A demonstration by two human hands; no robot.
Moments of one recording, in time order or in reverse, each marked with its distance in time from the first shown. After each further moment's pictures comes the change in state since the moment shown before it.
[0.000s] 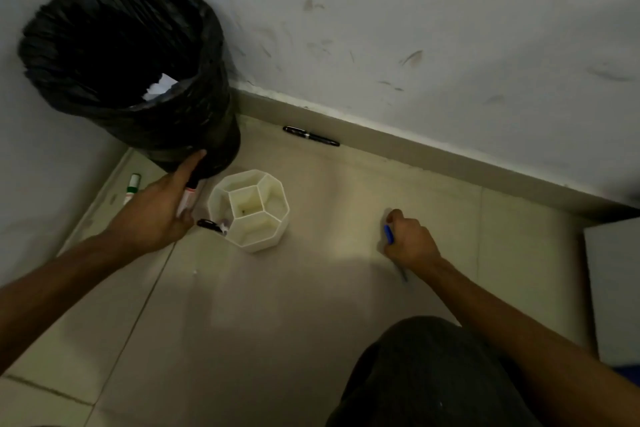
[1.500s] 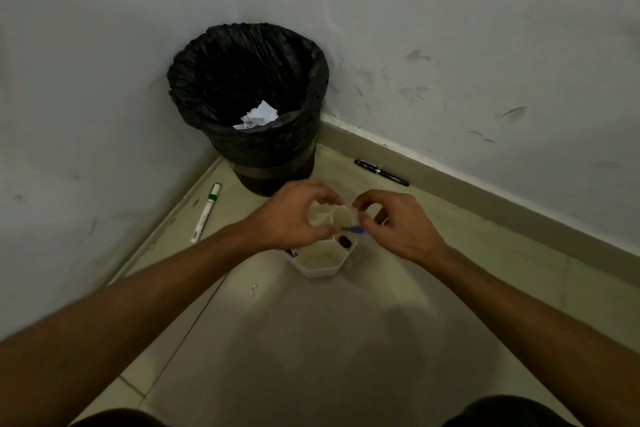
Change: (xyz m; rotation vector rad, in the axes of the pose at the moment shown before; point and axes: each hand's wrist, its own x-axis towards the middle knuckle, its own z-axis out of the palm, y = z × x) left_hand 0.029 0.059 -0.005 -0.300 0.041 0.218; right_hand -0.006 -0.171 -0.070 0.268 0.179 -0.686
